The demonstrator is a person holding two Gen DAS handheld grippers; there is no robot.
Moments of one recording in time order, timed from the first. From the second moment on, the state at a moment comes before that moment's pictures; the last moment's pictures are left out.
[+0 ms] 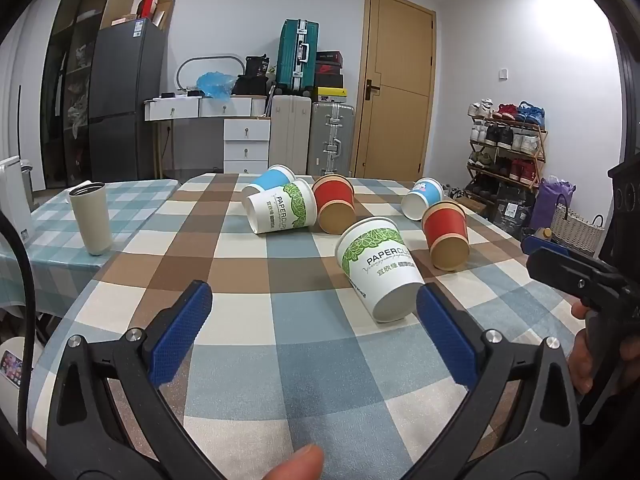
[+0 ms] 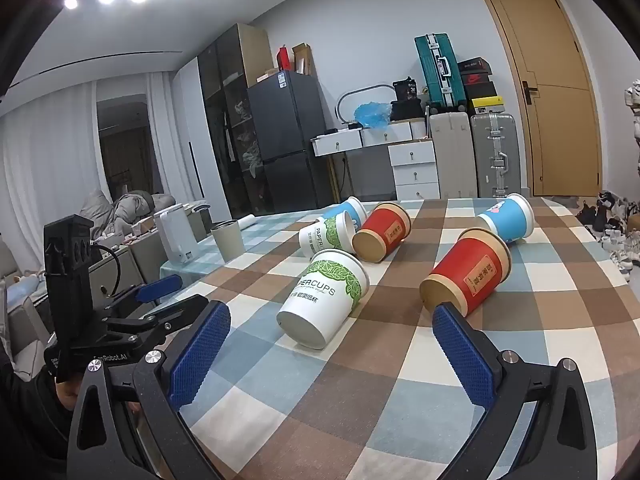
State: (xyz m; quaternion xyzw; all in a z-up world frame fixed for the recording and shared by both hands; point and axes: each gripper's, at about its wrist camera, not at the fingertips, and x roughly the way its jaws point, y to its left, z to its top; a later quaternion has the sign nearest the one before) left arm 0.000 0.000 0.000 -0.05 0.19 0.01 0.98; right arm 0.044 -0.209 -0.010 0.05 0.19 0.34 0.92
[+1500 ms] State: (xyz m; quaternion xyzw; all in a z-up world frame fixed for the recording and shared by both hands) left arm 0.032 -0.023 0.004 -0.04 0.25 0.00 0.97; right arm 0.055 -0.224 -0.004 0.03 0.21 0.30 0.93
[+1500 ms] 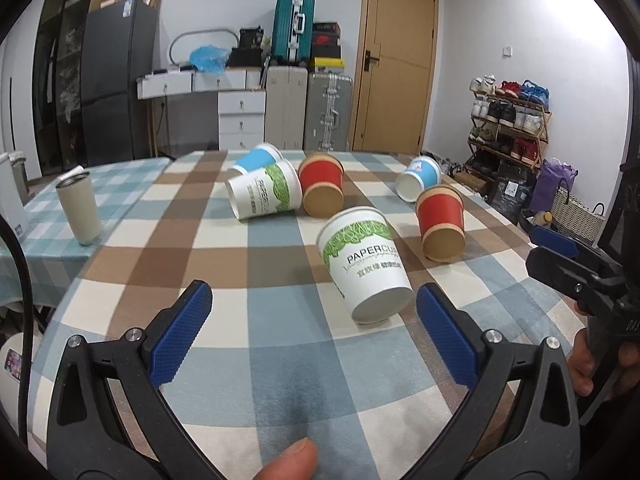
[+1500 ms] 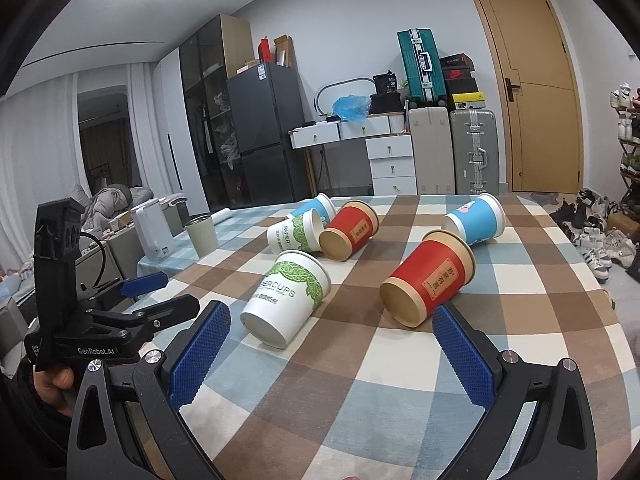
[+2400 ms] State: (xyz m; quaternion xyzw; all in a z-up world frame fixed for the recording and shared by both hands) left arm 0.113 -0.064 -0.016 -0.05 0.34 -0.03 0.94; right arm 0.064 -0.238 -0.006 0.06 0.24 0.29 0.92
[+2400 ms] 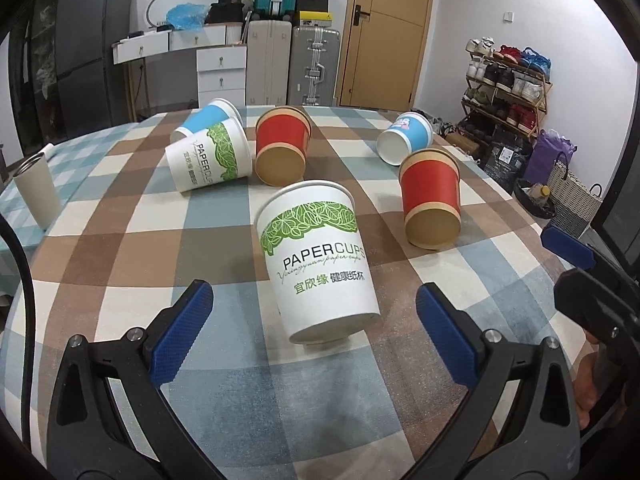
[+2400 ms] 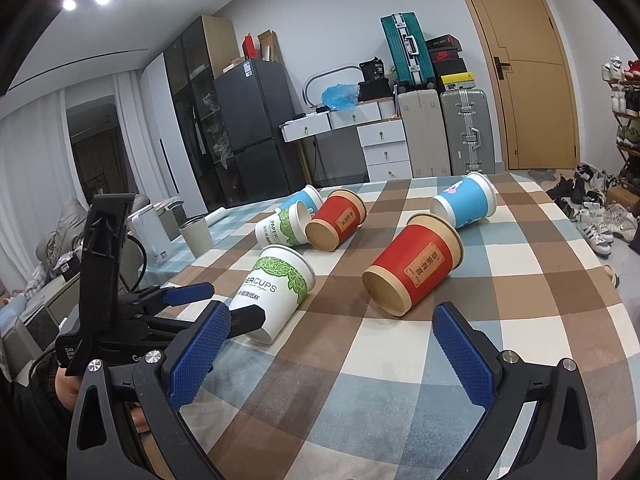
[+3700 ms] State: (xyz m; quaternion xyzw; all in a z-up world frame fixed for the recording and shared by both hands) left arm 0.115 -0.059 -0.005 -0.08 0.34 -0.01 0.94; right arm 0.066 -0.233 -0.008 0.06 0.24 0.30 0.92
